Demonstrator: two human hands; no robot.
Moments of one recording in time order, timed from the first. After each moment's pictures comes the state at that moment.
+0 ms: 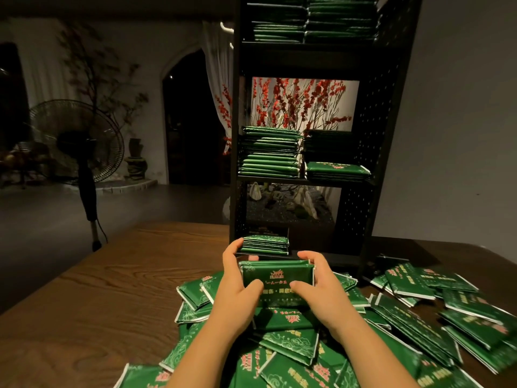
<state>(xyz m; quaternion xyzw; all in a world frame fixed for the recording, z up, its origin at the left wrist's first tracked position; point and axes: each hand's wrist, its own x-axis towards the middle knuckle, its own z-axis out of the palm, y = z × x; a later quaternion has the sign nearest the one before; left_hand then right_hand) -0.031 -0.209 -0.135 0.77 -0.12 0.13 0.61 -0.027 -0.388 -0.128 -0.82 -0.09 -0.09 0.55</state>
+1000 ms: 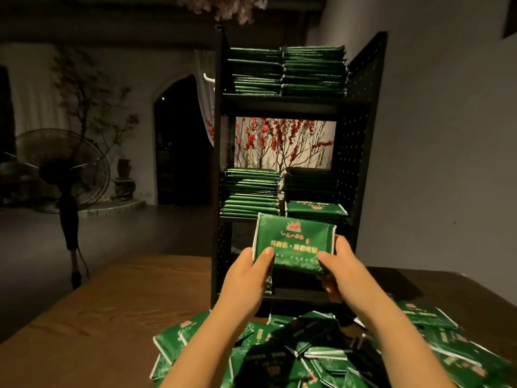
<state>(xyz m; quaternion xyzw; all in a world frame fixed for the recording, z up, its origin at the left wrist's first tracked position) -0.002 -0.252 -0.045 0.75 -0.13 0.12 0.63 -0.029 -0.435 -0.016 -0.79 -0.10 -0.14 0.58</state>
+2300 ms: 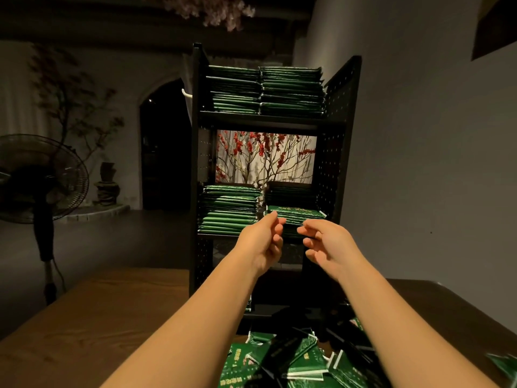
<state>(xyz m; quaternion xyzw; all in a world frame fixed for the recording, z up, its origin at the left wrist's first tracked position) 0.052 -0.320 0.052 0.52 -0.01 -0.11 0.84 0.042 -0.459 0.045 -0.63 0.06 -0.11 0.76</state>
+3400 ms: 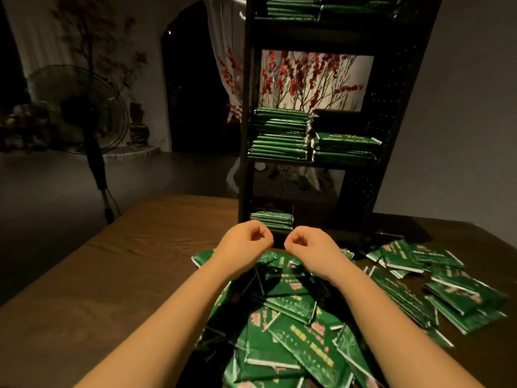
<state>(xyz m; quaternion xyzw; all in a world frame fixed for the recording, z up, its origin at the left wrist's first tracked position) -0.018 -0.192 -0.086 0.87 -0.13 0.08 0.46 -0.024 -0.371 -0.078 -0.92 -0.10 -0.05 0.37</state>
